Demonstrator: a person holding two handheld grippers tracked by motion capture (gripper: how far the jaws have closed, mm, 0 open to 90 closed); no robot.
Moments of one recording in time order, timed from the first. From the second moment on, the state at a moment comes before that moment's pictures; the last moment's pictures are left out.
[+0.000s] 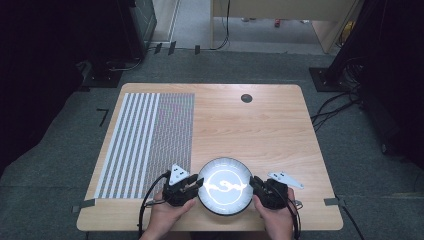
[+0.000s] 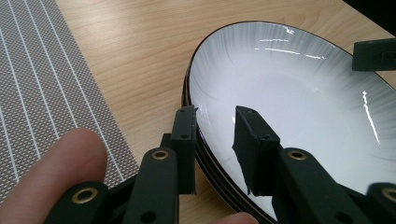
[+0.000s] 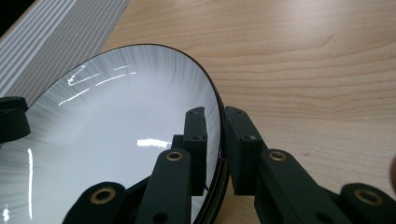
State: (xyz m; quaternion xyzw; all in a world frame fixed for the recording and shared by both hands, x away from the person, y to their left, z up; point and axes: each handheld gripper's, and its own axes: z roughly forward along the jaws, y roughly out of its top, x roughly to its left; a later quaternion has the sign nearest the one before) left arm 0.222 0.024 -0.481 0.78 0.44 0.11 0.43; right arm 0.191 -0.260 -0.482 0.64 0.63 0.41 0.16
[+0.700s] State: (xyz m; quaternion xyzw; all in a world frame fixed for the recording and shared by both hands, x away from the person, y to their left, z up) left arm 0.224 0.031 -0.478 0.77 0.45 0.11 0.44; right arm 0.186 -0.264 -0.484 0.65 0.60 0.43 0.19
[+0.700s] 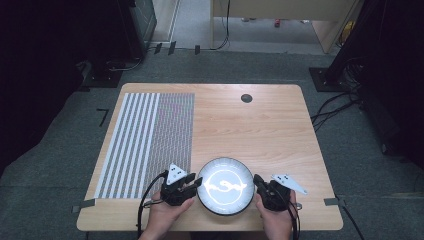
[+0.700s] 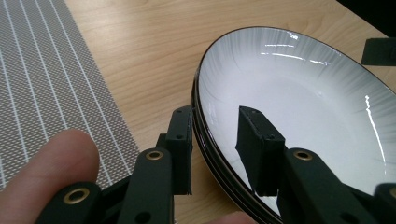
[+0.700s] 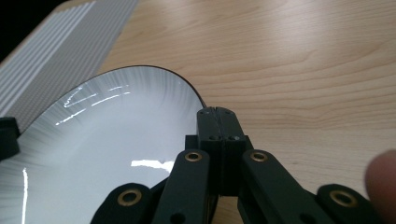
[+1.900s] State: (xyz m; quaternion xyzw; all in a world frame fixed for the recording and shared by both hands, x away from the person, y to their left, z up) left arm 0.221 0.028 -0.485 0.78 0.44 0.11 0.43; right arm 0.194 -0.285 -0.481 0.68 0.57 0.45 0.03
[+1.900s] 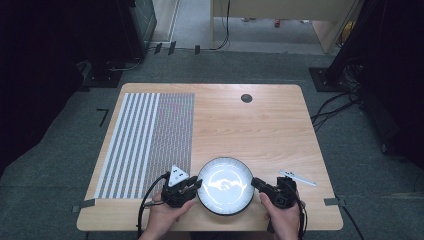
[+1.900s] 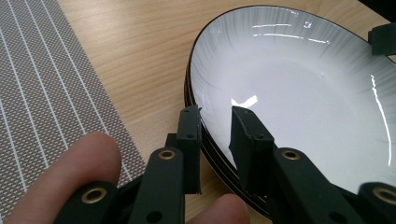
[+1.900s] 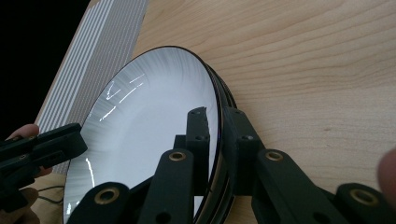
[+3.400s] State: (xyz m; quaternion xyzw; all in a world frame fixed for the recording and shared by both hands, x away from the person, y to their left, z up) left arm 0.220 0.023 -0.490 0.78 0.44 0.11 0.42; right arm 0.193 -0.265 -0.488 0.69 0.57 0.44 0.11
